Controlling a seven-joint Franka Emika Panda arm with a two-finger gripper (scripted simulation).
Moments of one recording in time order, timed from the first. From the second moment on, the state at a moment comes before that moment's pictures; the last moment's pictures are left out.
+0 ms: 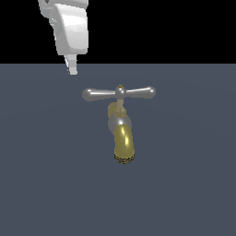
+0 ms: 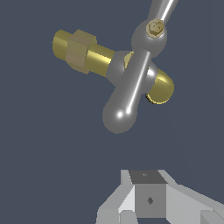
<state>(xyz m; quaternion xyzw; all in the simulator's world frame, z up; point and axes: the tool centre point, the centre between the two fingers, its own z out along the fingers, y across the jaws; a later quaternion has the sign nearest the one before) -0.062 0.122 0.271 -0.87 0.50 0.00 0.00</state>
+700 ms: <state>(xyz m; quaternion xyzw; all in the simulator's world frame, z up) 0.000 0.113 0.218 -0.79 0.61 0.00 0.00</state>
